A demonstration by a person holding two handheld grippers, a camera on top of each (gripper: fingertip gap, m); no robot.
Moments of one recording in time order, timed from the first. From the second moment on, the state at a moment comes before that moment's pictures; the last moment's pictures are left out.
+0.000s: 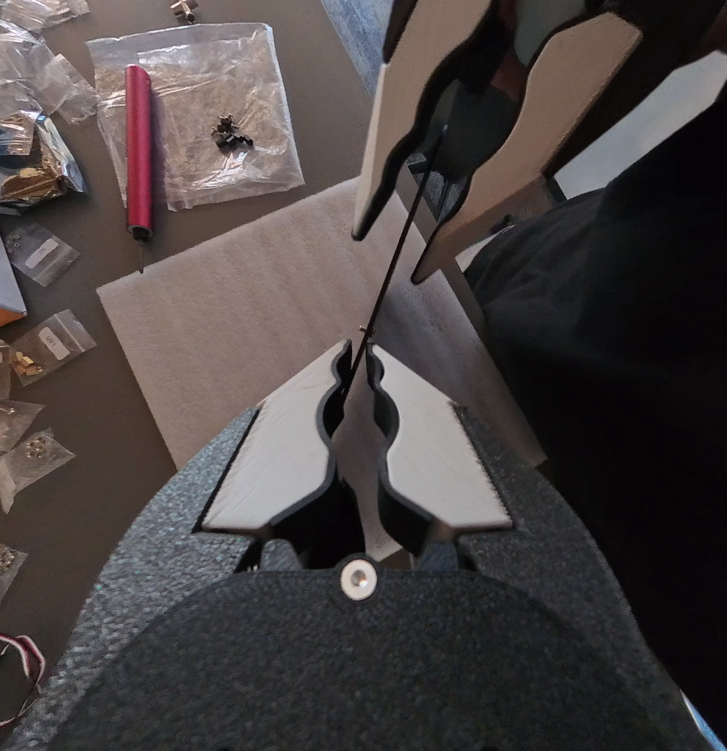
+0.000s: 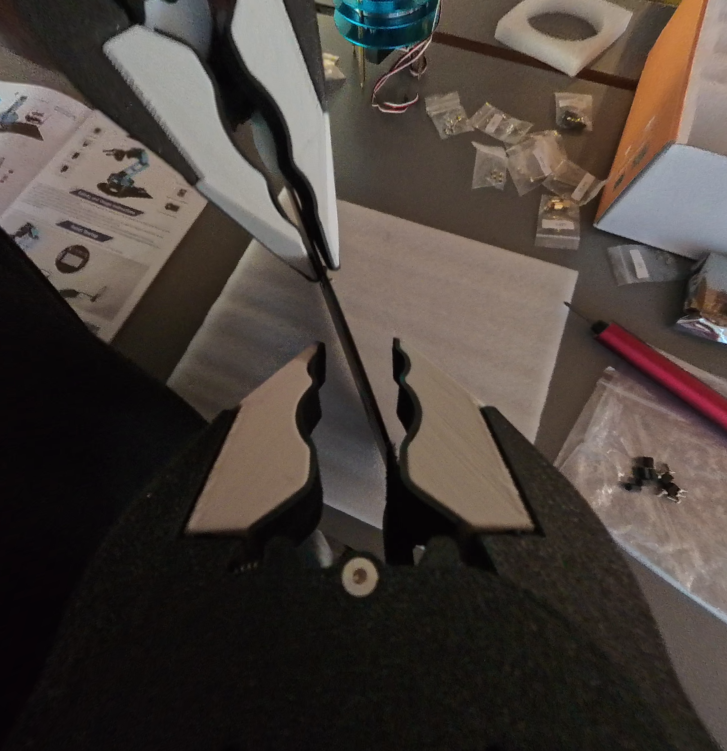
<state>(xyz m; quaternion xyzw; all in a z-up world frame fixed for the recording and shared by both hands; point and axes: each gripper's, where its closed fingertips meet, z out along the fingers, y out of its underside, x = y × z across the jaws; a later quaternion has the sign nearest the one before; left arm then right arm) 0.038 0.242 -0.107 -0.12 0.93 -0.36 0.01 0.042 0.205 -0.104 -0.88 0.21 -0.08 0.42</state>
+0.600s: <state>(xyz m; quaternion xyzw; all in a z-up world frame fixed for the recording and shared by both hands) 0.043 0.299 -0.132 -0.03 0.99 -0.12 0.09 0.040 0.192 -0.112 -0.87 0.12 0.03 0.48</state>
